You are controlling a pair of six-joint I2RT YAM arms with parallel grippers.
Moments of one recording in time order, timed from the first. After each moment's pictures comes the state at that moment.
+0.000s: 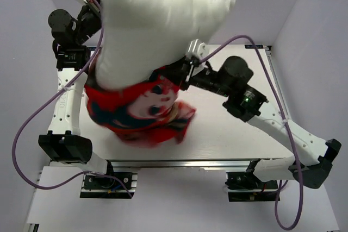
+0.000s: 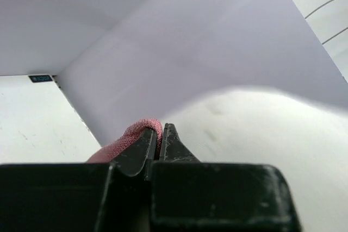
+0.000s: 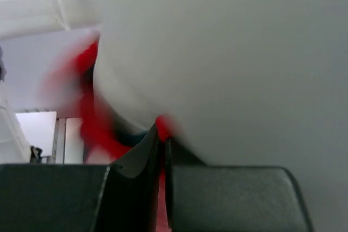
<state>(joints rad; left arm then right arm) -0.01 1.52 1.79 0.17 0.81 -1.26 0.94 1.28 1.44 0.06 -0.35 -0.13</state>
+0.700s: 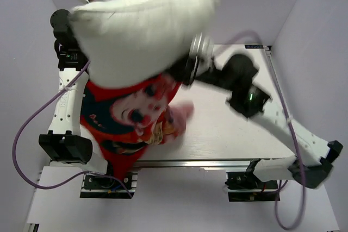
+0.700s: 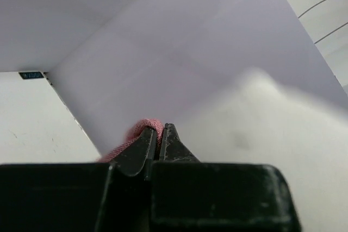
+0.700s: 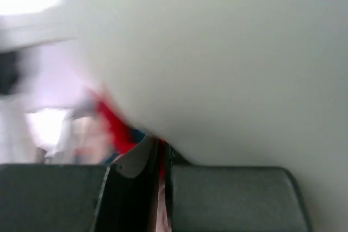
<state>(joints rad) -0.02 1.52 1.79 0.17 0.81 -1.28 0.99 1.25 1.45 0.06 -0.43 -0.17</state>
